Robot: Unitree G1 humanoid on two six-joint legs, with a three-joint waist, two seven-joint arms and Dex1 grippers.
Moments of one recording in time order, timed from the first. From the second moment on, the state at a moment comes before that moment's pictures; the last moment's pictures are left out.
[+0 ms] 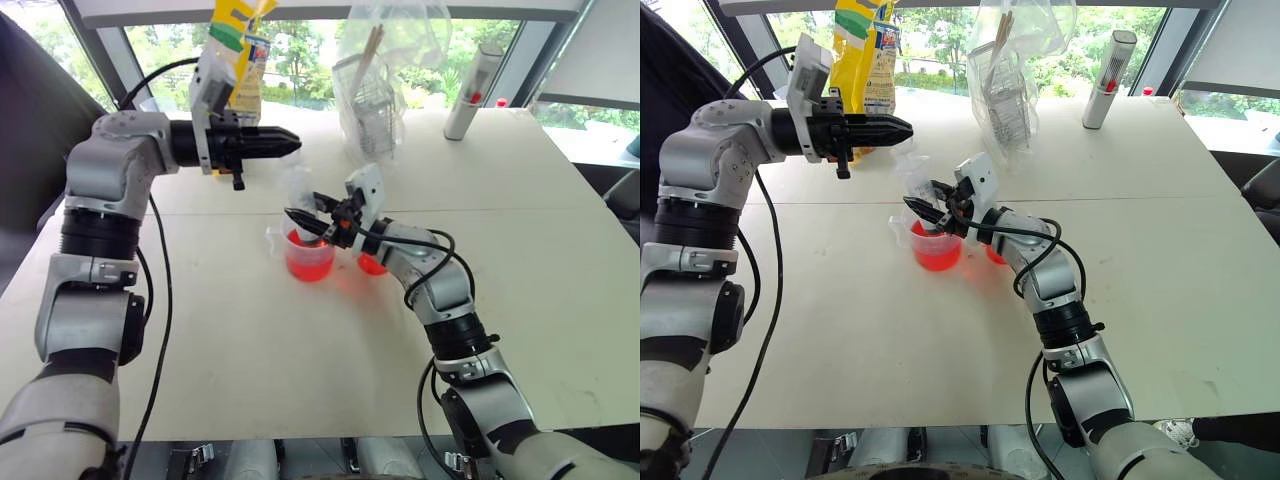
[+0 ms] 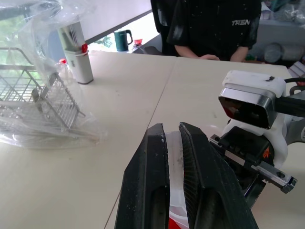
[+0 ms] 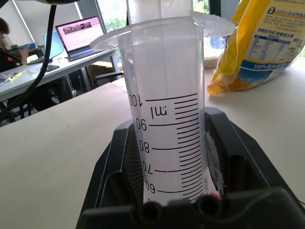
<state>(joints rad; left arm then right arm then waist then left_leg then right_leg) -1.10 0.62 -0.06 0.43 -0.44 0.52 -1.25 -0.65 -0.14 0.16 0.10 0.25 0.36 0.70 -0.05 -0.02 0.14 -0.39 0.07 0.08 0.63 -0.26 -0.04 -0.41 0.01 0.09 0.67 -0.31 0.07</state>
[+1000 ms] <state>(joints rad) -1.11 0.62 -0.06 0.43 -0.44 0.51 -1.25 -0.65 -0.15 0.16 0.09 0.25 0.37 0.70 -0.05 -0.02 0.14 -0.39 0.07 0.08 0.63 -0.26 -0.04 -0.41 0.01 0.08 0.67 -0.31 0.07</state>
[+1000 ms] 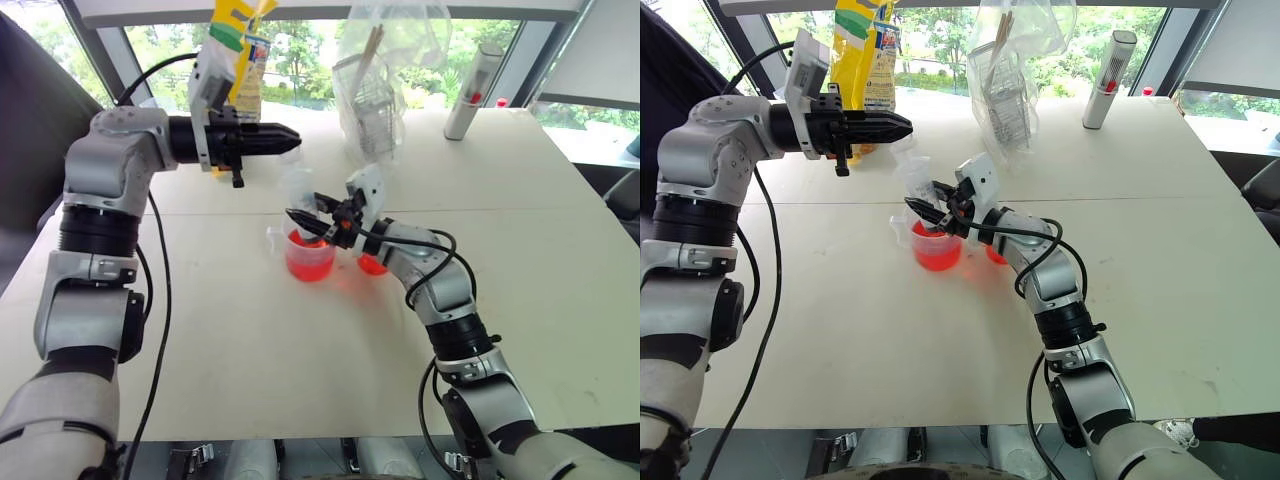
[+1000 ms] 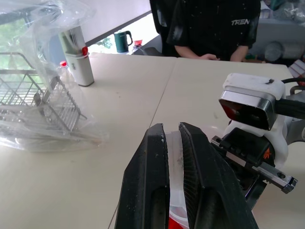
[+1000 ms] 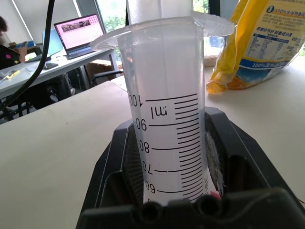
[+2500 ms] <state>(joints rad) -1.04 0.73 0.12 0.39 -0.44 0.54 -1.13 -0.69 -0.18 0.11 0.00 0.30 0.48 0.65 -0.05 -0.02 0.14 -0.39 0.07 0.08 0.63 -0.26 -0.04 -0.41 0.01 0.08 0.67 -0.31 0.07</state>
